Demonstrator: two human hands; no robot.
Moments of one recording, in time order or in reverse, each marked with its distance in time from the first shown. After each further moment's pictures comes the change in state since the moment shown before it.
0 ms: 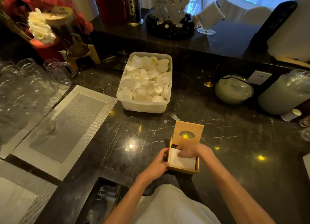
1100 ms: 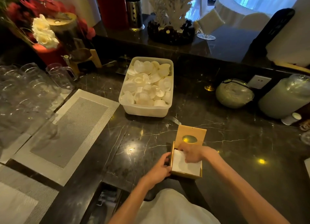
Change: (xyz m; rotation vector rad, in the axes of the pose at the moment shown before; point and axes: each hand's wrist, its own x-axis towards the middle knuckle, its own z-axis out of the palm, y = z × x) left_hand -0.003 0.001 -0.005 -0.040 -0.020 -0.004; right_hand -0.019 0.002 -0.012 -0.031 0.021 -0.071
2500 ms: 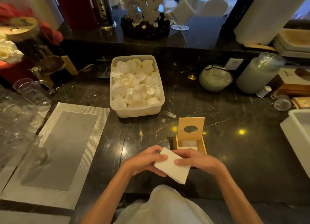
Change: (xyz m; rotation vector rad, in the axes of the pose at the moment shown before) left_hand -0.052 0.071 -0.106 0.014 -0.449 -0.098; right_hand -0.048 -0.056 0.059 1.022 0.084 -0.207
